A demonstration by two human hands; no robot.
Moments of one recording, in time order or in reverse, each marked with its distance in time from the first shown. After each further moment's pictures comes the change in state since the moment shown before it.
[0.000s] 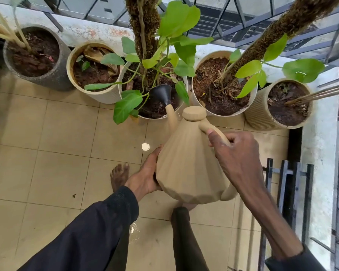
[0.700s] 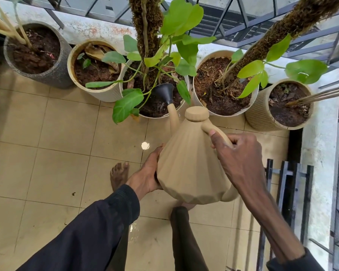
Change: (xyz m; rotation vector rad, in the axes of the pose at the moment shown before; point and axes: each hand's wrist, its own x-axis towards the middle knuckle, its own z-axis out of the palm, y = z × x) left_hand 0.002 0.001 0.003 0.020 0.039 0.010; right_hand -0.003 0.004 0.000 0.018 0.027 -0.012
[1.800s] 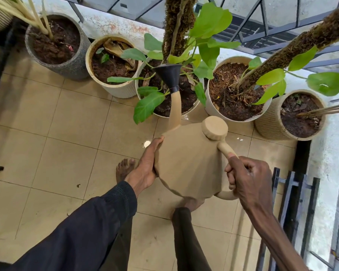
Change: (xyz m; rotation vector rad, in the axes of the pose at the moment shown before) left_hand -0.029 0.015 -0.032 -0.079 0.038 0.322; right_hand -0.036 0.021 0.015 0.145 -0.049 -0.001
